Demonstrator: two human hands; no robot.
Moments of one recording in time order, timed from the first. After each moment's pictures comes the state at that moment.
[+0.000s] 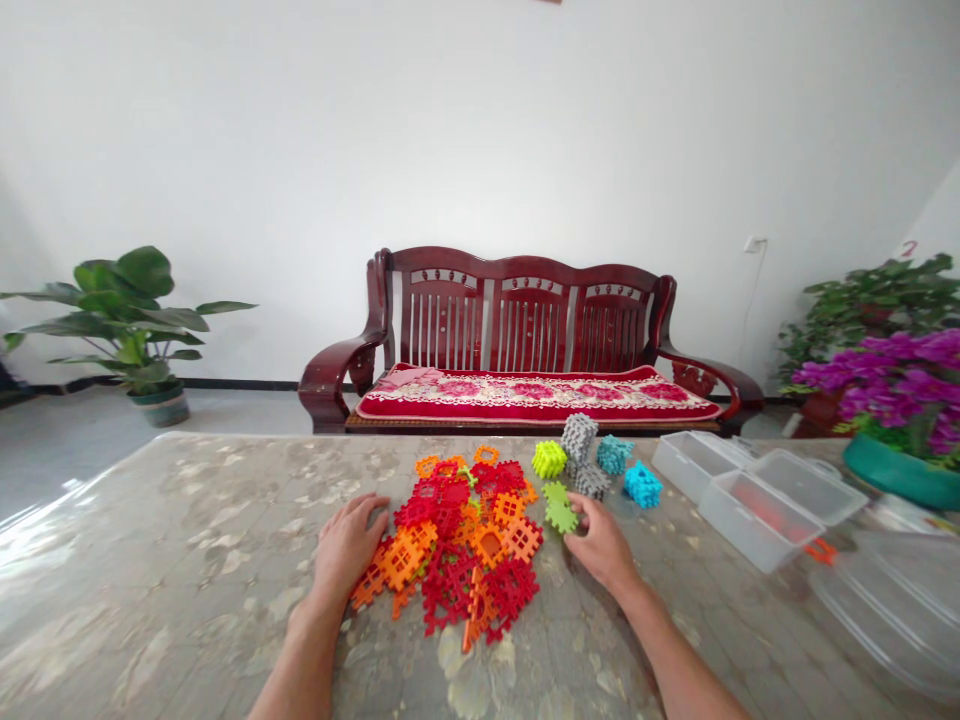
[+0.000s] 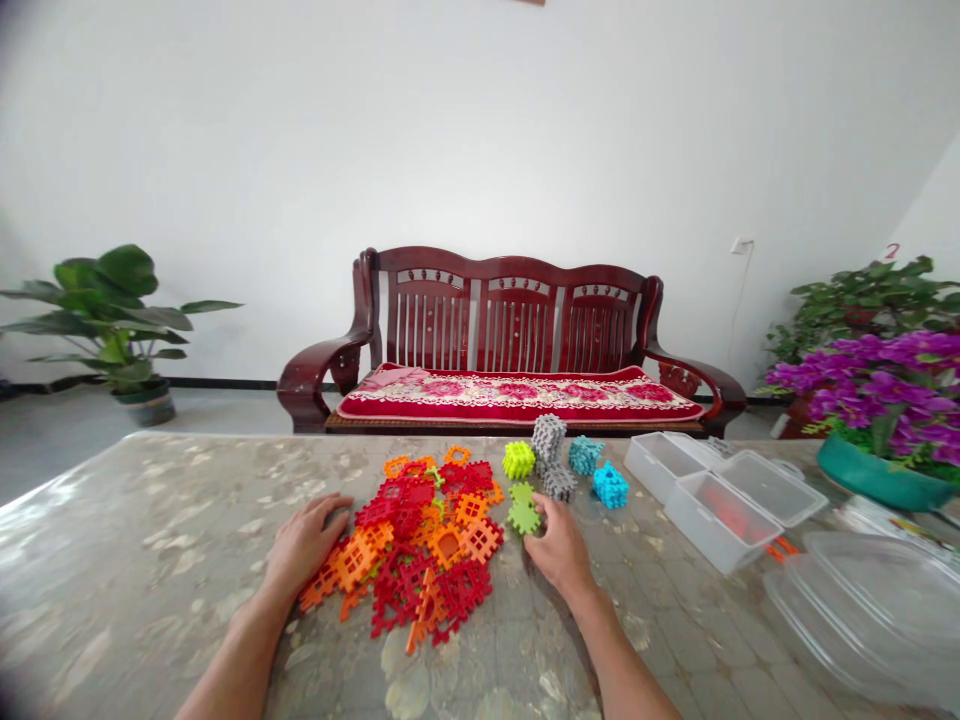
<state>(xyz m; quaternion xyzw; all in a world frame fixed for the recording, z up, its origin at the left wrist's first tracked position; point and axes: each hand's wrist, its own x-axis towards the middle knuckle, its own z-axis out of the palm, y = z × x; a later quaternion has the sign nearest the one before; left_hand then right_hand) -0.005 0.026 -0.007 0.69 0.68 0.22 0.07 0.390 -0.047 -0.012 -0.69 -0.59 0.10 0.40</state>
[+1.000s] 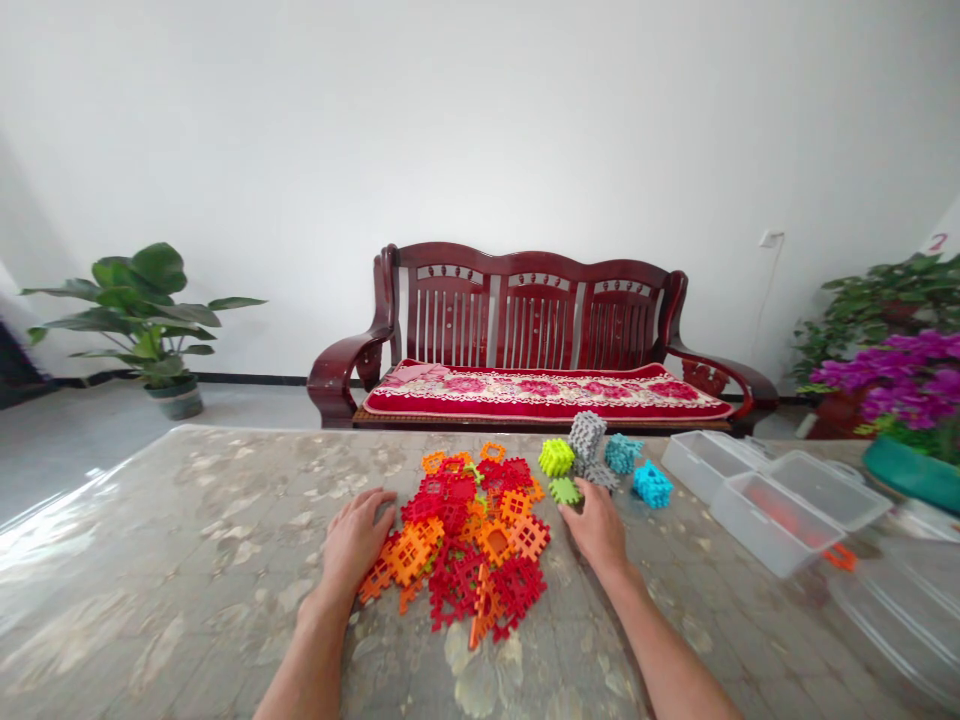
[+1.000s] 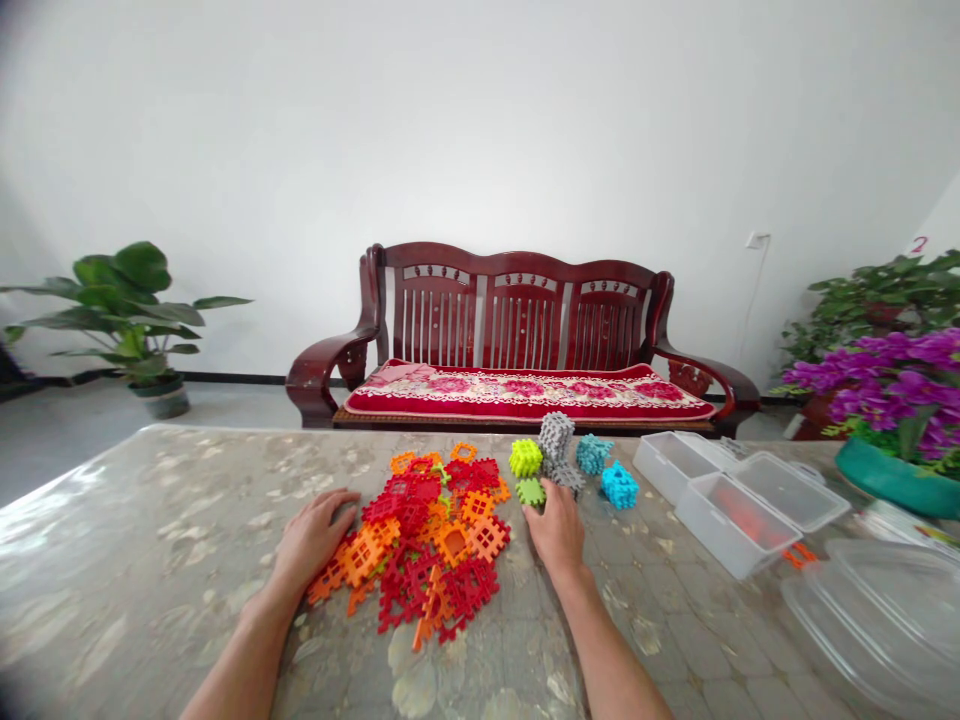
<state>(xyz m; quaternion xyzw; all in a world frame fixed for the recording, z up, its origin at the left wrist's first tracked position) -0.002 0.022 -0.003 0.69 0.68 0.23 0.07 0.378 -0.020 -0.013 -0.76 -0.57 -0.03 0.30</state>
